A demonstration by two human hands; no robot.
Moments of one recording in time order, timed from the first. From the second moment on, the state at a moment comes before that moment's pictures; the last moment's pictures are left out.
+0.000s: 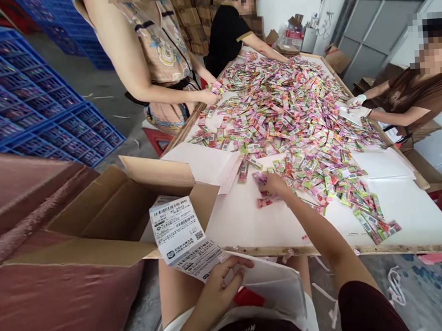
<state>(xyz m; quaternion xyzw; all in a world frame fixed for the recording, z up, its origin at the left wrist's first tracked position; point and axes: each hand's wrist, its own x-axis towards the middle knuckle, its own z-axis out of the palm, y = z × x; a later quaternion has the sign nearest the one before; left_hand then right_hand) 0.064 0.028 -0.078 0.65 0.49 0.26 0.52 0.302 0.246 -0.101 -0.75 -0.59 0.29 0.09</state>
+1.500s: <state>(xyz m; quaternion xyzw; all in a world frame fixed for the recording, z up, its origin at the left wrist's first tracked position) 0.065 0.028 -0.084 0.66 0.47 0.27 0.52 0.315 0.233 -0.055 -0.79 -0.57 0.17 0.13</state>
